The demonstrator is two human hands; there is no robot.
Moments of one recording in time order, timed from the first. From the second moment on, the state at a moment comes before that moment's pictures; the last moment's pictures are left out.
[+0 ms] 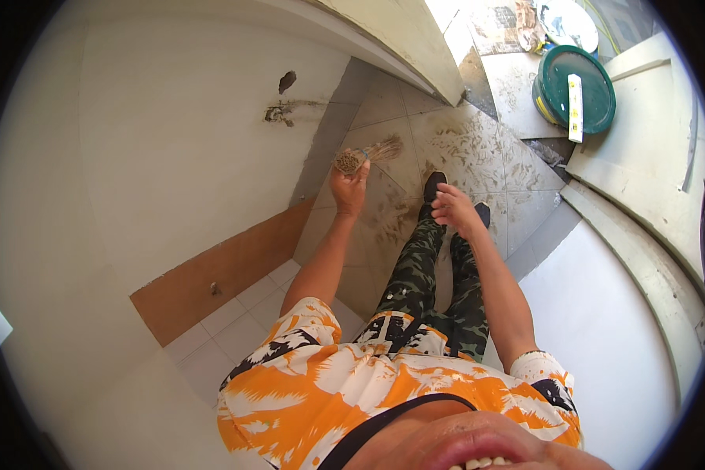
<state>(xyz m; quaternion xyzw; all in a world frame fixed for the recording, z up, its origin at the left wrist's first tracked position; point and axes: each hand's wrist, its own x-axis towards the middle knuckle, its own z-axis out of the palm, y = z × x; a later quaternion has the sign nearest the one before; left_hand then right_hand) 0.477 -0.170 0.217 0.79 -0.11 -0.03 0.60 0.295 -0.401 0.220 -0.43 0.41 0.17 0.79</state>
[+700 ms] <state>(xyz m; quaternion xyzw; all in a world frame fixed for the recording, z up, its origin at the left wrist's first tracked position) 0.750 -0.101 0.235 0.93 0.05 -0.10 0.34 -0.020 -0.417 0.128 -0.38 0.78 -0.10 0.49</state>
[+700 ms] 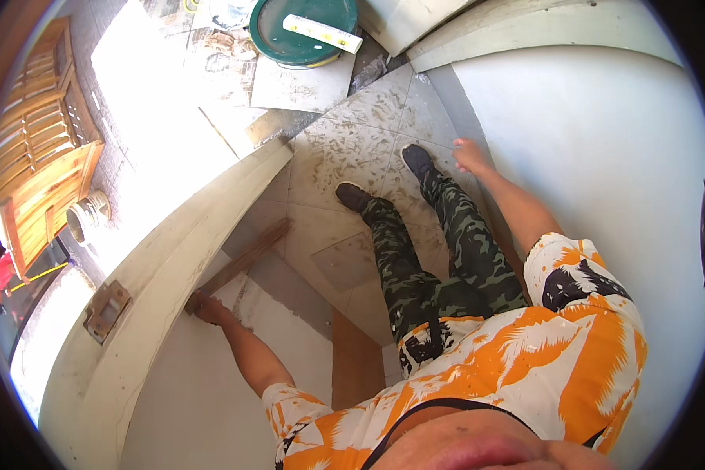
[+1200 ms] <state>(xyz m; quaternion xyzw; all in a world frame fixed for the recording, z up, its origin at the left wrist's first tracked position) 0.332 -0.276 0.184 0.74 -0.12 -0.40 0.53 0.035 -0.599 -0.124 -0.42 0.85 -0.22 0.22</state>
